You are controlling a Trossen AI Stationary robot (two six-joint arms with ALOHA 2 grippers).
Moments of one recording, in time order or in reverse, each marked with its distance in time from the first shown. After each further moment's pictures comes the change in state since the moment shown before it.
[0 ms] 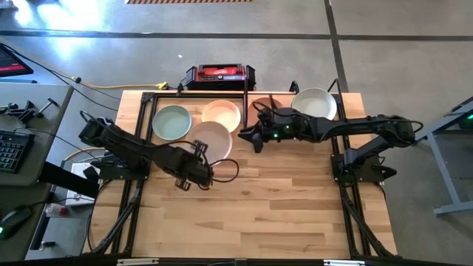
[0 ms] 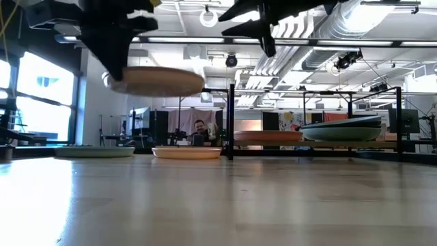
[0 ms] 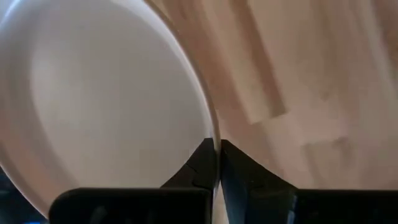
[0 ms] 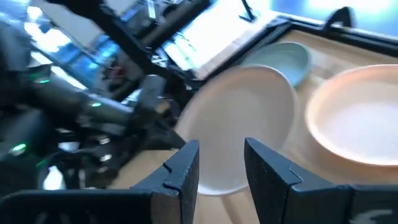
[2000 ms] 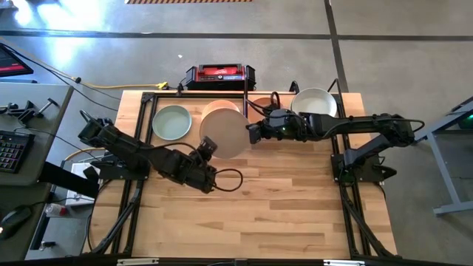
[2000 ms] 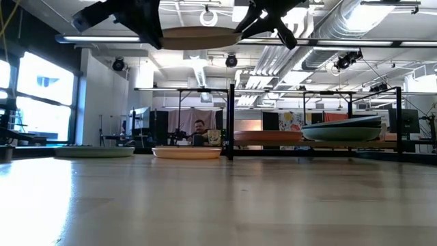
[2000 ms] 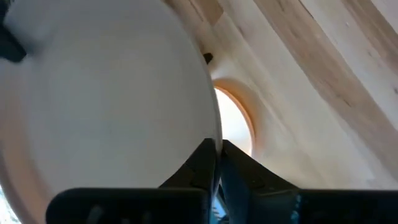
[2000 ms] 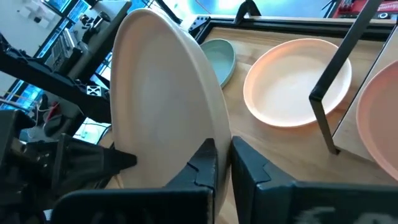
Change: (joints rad) left arm -0.044 0.000 0.063 0.127 -0.416 0.368; right arm 0.060 0.009 0.168 -0.378 0.295 0.274
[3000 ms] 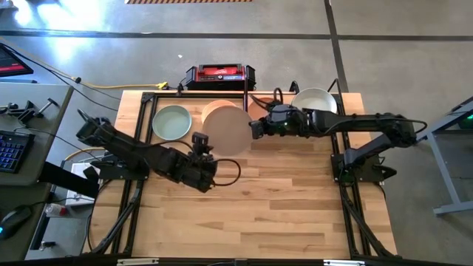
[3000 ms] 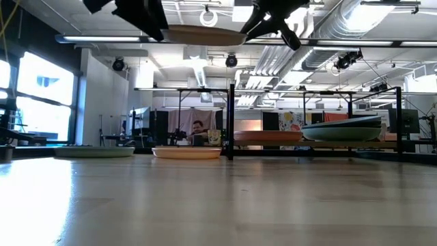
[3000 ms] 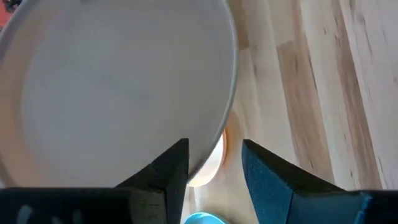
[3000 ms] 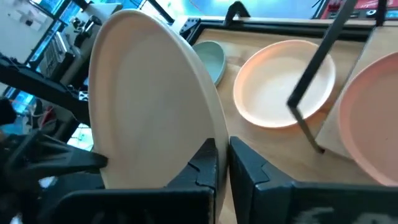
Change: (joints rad) left arm -0.023 -0.025 0.033 -0.007 0.025 -0.446; right arm -0.058 -0.026 0.000 -0.049 -0.024 0.014
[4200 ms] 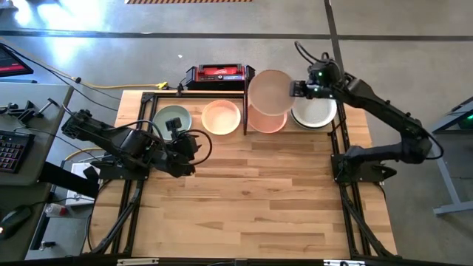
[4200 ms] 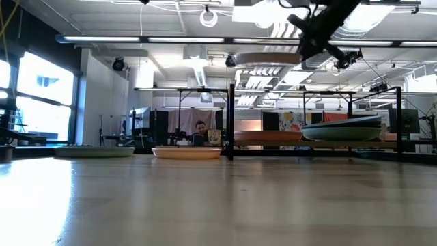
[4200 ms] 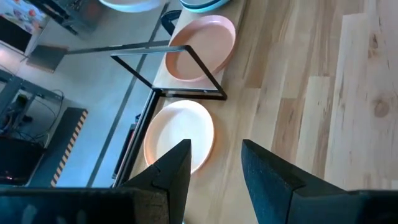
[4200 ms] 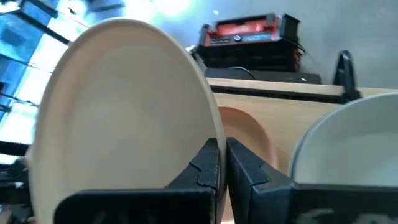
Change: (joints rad) left arm 0.000 -0.236 0.031 -0.057 0.006 -0.353; right arm -0.629 -0.214 -0.022 -0.341 -0.254 -0.234
